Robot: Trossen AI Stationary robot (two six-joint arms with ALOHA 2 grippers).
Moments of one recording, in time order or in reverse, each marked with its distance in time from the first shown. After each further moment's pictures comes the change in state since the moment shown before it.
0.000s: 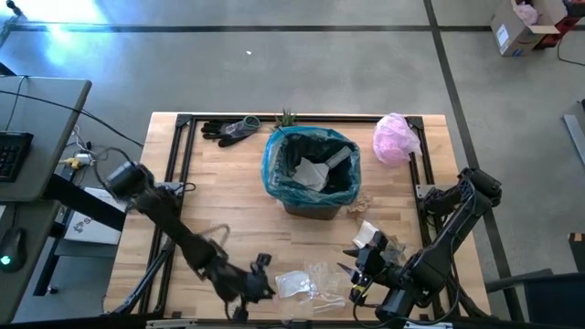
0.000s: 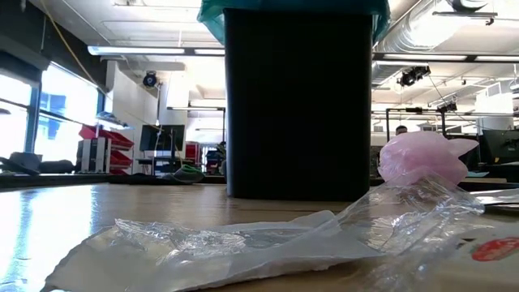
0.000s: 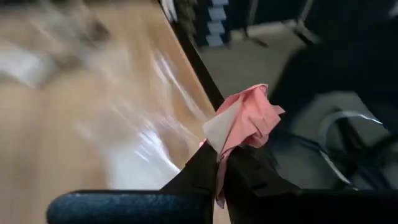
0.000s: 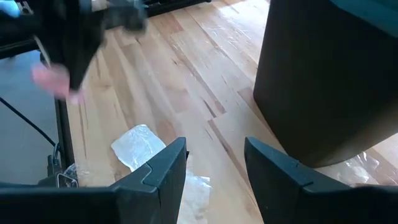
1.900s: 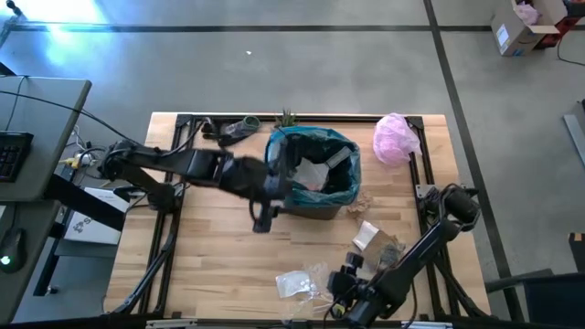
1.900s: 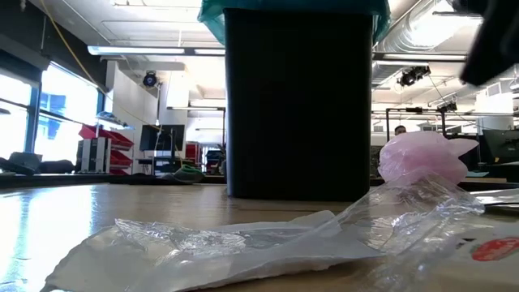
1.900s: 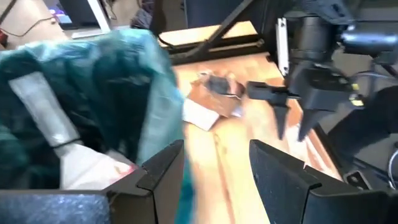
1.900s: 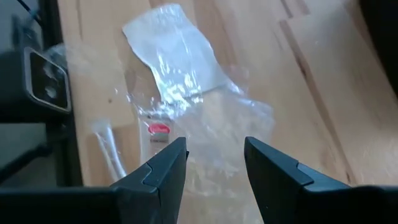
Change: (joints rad) left arm 0.530 -0.189 0.551 -0.777 0.263 0.234; right arm -0.066 0.266 0.001 0.209 -0.366 -0.192
